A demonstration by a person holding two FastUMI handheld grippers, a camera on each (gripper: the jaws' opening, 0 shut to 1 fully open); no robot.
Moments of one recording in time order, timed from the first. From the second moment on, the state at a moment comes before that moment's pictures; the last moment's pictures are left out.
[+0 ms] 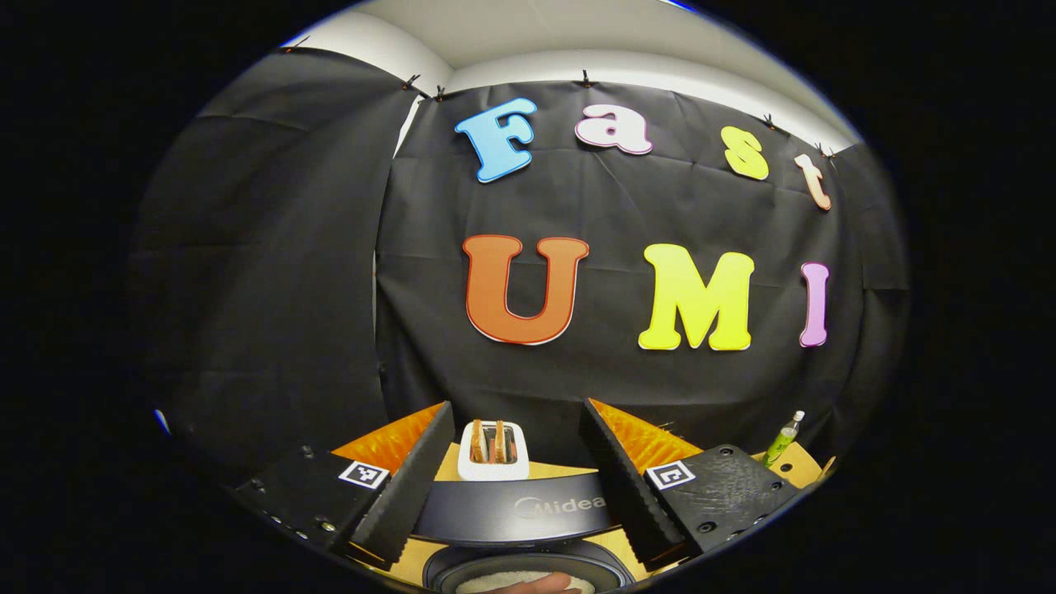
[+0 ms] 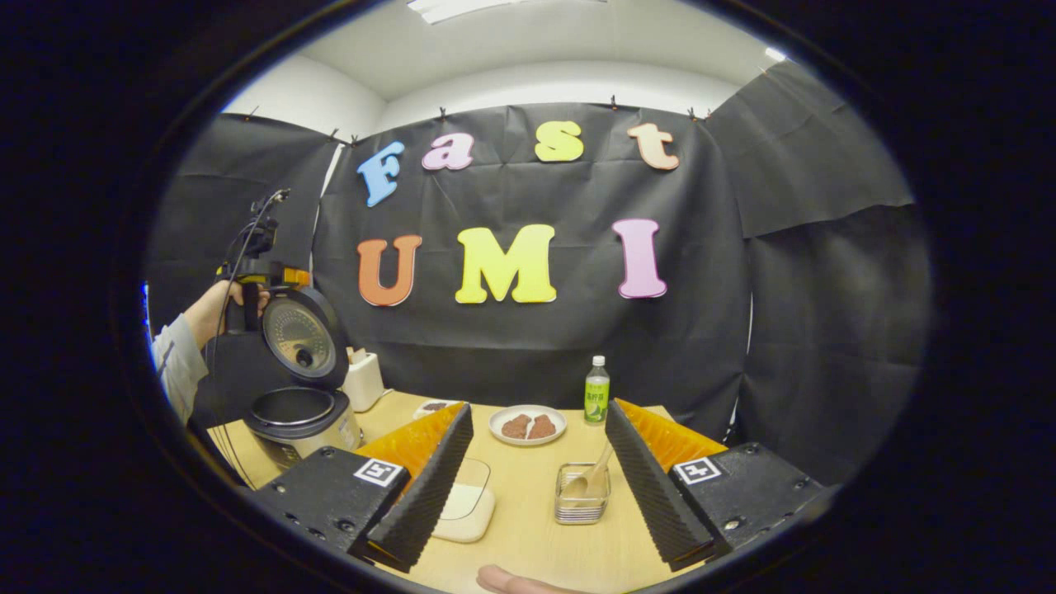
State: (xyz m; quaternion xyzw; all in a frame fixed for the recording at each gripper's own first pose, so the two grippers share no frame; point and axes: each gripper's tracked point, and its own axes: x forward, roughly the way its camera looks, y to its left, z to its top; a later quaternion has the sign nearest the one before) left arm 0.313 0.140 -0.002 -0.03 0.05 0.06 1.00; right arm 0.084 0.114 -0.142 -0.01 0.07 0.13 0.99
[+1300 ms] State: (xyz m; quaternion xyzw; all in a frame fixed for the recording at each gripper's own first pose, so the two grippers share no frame) left arm 0.179 0.091 -0.161 -0.02 0.23 0.05 0.97; right arm 0.081 0.128 -0.196 -0.03 0.13 0.16 0.98
